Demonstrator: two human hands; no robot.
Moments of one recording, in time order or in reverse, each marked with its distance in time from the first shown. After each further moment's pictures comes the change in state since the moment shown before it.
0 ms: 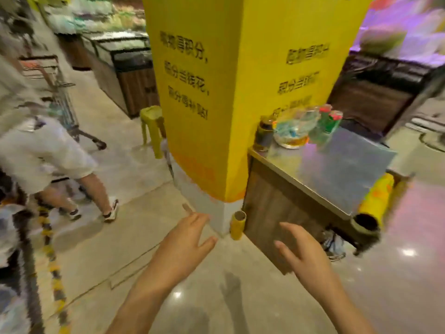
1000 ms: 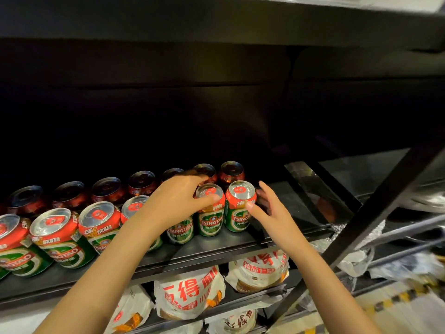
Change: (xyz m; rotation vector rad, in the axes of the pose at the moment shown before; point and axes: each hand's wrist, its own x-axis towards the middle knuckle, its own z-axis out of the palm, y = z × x) left_hand -0.596 -0.175 -0.199 0.288 0.866 -1.808; right_hand -0.284 -0.627 0.377 0.367 -1.602 -1.379
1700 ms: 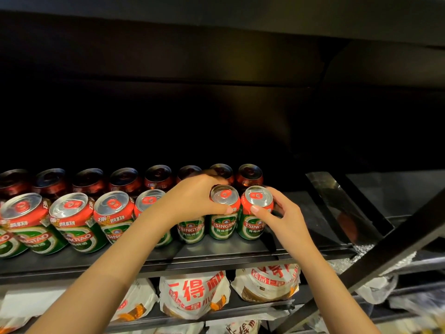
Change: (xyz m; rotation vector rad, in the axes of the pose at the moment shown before) left_hand 0.007 -0.004 0.003 -0.153 -0.043 0.060; right_hand 0.023 0.005 0.008 0.111 -0.028 -0.192
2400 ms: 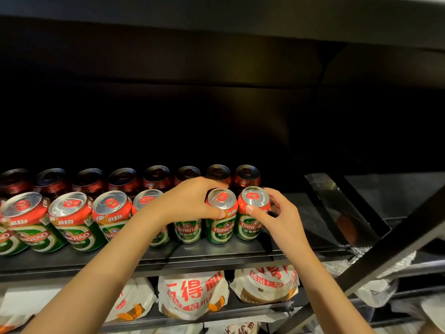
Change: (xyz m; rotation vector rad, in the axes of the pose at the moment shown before) left_hand -0.003 -0.001 -0.001 -0.105 -0.074 -0.001; right_hand 0.002 0.001 0.002 0.019 0.061 0.002
